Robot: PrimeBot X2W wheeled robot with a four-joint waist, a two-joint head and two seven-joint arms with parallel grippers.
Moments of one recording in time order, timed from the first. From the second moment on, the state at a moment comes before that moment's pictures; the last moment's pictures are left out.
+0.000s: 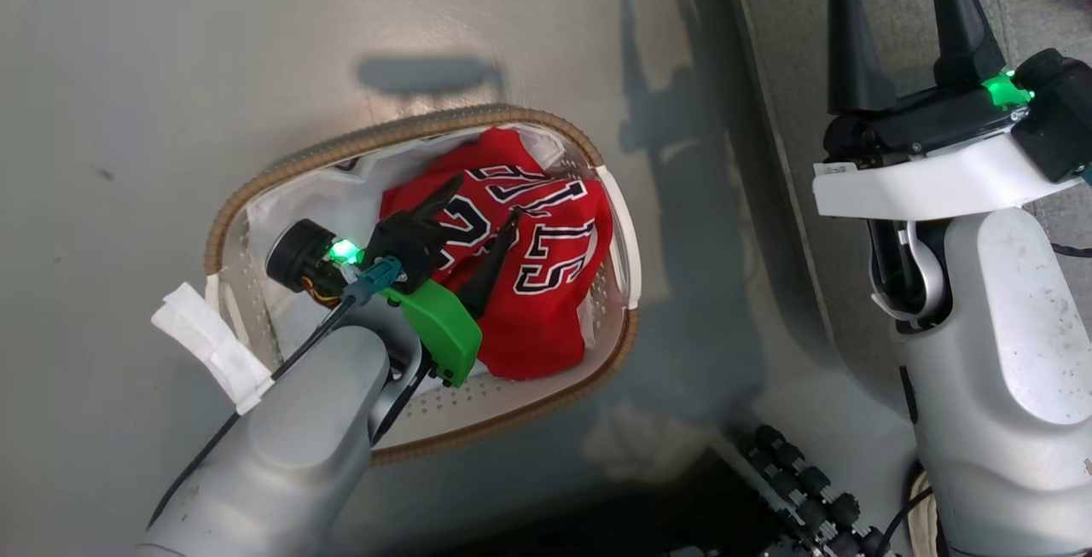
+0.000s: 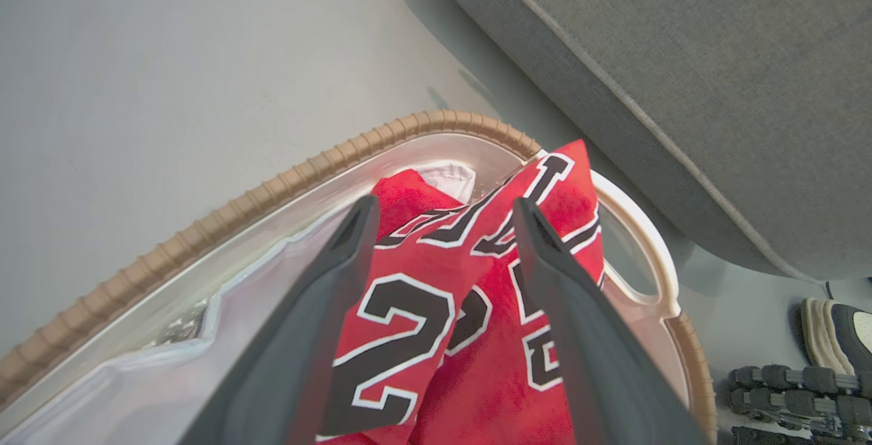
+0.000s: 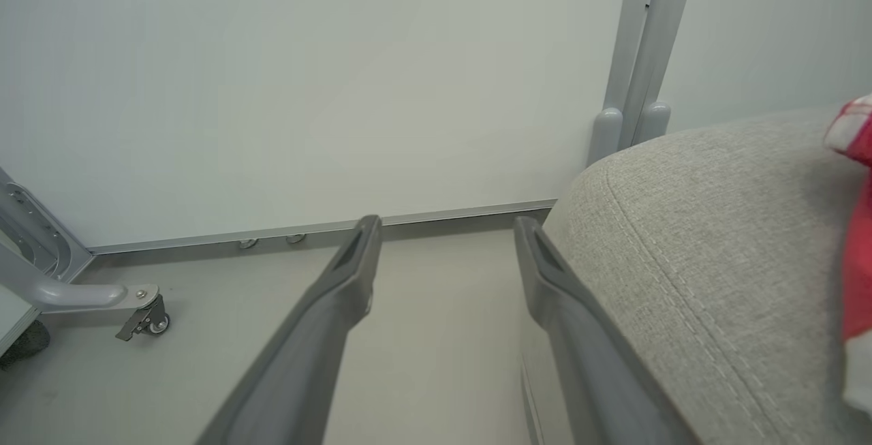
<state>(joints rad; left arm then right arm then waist) -0.72 0.19 -0.82 0.69 -0.46 -0.13 -0.26 -0.61 -0.05 0.07 0.04 0.27 0.13 -0.26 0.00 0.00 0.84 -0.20</state>
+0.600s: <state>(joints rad) -0.87 0.24 -1.04 0.82 -0.52 -0.13 -0.26 -0.63 -0.05 0.09 0.01 0.28 0.13 -0.26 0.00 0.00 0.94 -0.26</state>
